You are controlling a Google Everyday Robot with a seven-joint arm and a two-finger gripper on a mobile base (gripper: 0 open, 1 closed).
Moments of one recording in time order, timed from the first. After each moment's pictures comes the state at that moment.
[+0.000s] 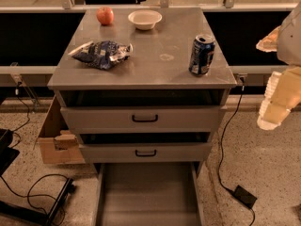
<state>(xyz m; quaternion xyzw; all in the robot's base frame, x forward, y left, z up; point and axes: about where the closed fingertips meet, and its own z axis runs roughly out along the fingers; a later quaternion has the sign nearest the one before) 0.438 -0.216 0.977 -0.60 0.78 -0.04 0.16</state>
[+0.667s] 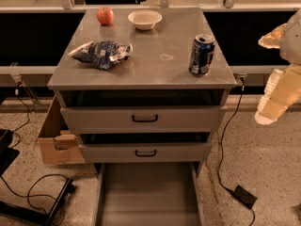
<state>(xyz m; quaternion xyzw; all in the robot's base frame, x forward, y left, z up) 0.451 -0.221 0.977 -0.59 0.78 -0.03 0.20</state>
